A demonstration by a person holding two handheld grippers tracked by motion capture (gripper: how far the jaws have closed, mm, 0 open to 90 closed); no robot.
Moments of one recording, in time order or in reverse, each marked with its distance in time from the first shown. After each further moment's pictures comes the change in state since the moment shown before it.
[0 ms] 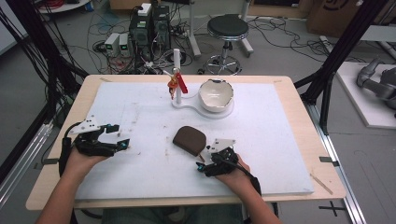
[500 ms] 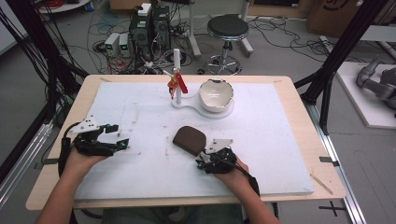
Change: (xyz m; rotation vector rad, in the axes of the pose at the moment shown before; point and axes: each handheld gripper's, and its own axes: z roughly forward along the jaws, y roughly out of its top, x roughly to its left) left arm 0.001 -0.001 -0.001 0.001 0.003 -0.010; right arm 0.001 0.003 0.003 0.018 0.011 -0.010
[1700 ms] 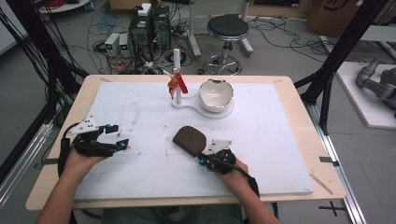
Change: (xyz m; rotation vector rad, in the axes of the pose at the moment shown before) left arm -0.002 0.000 -0.002 -0.012 -0.006 0.003; right arm 0.004 0.000 0.001 -0.002 -0.018 -0.029
